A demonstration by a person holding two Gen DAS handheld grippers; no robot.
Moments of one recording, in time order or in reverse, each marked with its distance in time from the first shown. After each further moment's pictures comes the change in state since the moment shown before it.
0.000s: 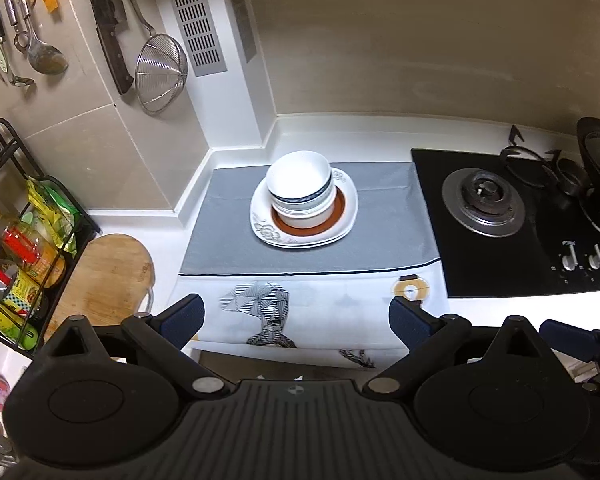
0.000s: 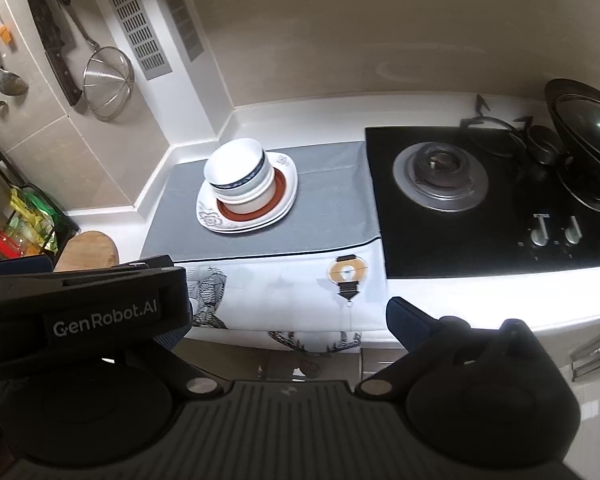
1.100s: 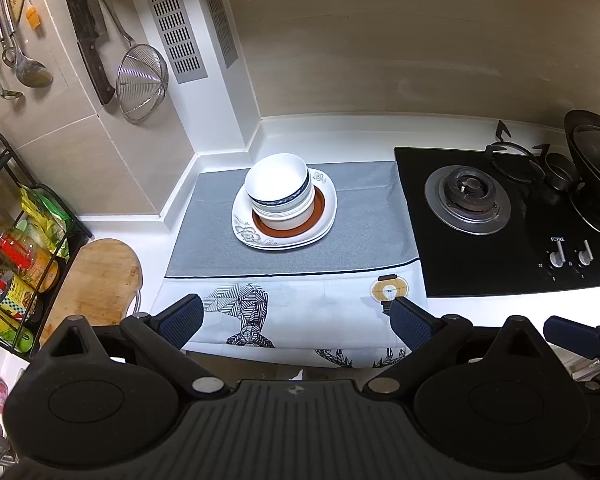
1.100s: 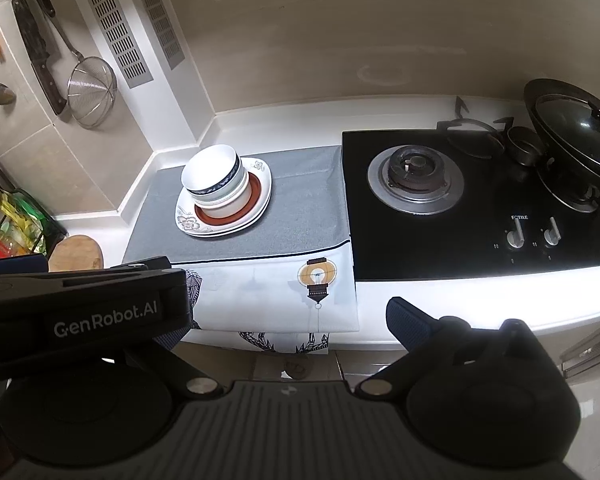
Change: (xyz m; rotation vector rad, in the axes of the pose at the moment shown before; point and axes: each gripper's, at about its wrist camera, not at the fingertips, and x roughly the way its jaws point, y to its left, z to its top) left arm -0.006 -0.034 0.003 0.029 0.005 -0.002; right arm -0.013 -0.037 0.002 0.005 -0.009 -0.019
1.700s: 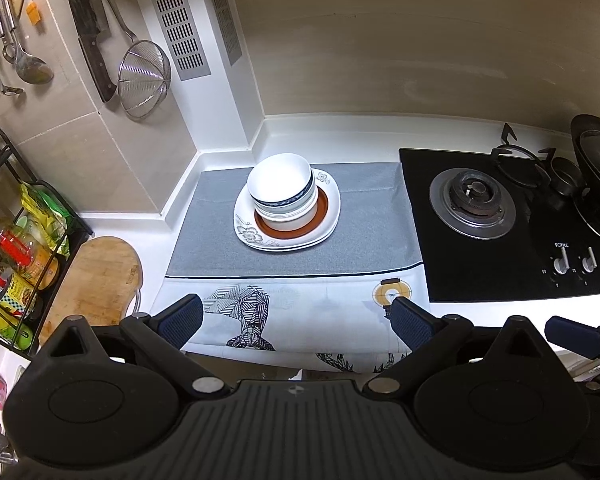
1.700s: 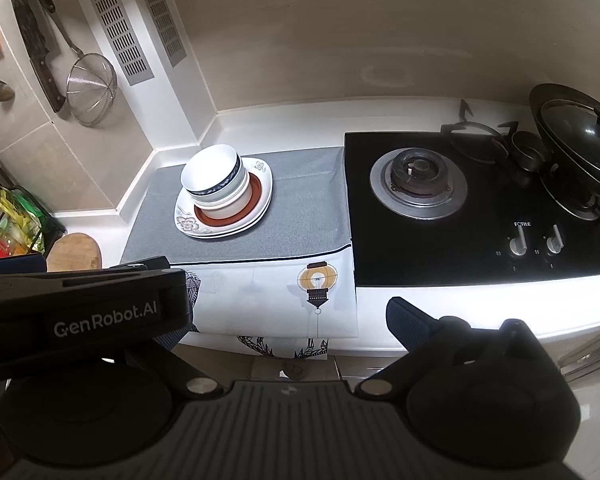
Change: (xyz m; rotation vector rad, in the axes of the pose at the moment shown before) left arm 0.006 0.003 0.006 -0.013 0.008 0.004; right arm 0.007 0.002 0.008 -0.012 0.009 -0.004
